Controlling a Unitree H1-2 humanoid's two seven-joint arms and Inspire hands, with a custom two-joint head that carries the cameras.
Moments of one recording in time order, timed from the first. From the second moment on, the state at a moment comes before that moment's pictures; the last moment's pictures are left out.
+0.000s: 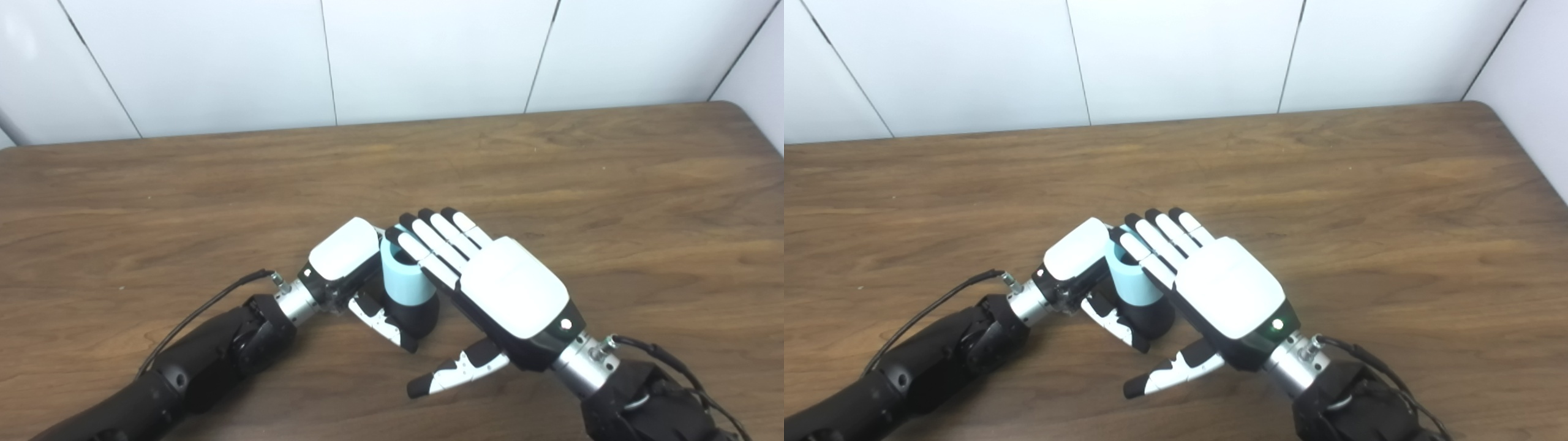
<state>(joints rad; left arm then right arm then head) -0.54 0.39 -0.99 0.37 0.53 -0.48 0.36 0.12 -0.20 0.25 -0.76 -1.16 -0.17 0.47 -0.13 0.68</state>
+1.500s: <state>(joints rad) -0.53 0.32 -0.84 0.45 0.57 -0.48 0.31 0.20 -0.08 0.00 -0.45 -0.39 -0.09 0.07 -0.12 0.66</state>
